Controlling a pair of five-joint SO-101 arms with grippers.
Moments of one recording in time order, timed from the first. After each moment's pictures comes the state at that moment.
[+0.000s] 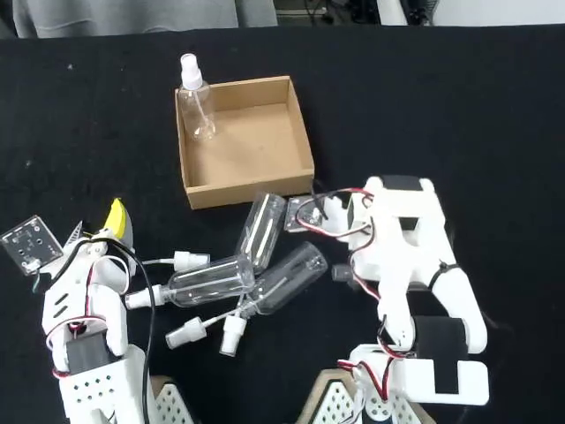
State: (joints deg) left arm -22.2 -104.0 95.6 38.5 16.9; right arm 2.4 -7.6 38.5 77.1 80.9
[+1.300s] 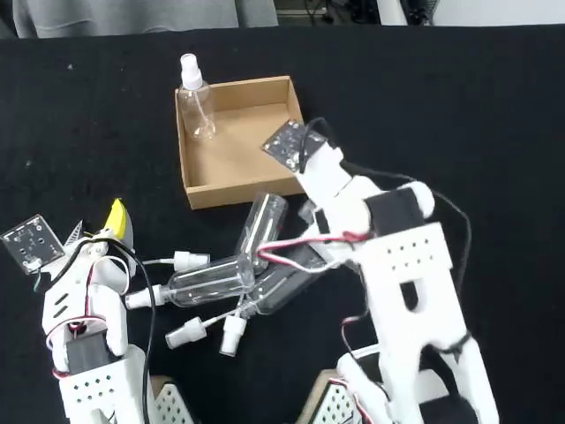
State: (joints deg) left arm -22.2 -104.0 95.6 38.5 15.7; right arm -15.3 -34.5 24.4 89.3 26.5
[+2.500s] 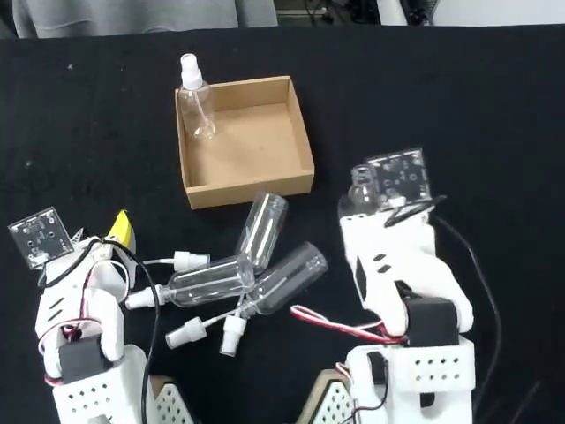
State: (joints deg) left arm -22.2 -104.0 87.3 51.7 6.6; right arm -1.6 -72.2 58.1 58.9 7.1
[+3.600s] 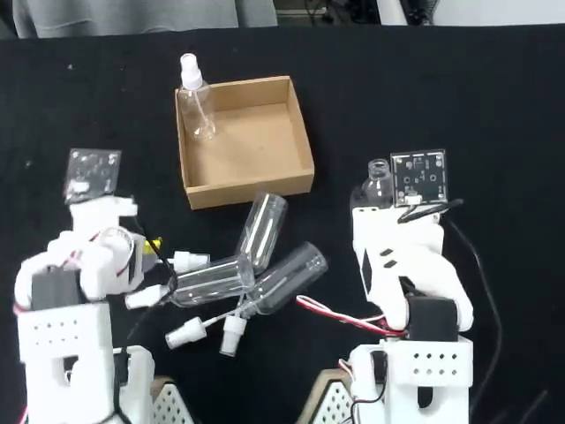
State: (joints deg) left arm -14.0 -62.0 51.1 75.7 -14.4; right arm 1.8 -72.2 61.2 53.8 4.3
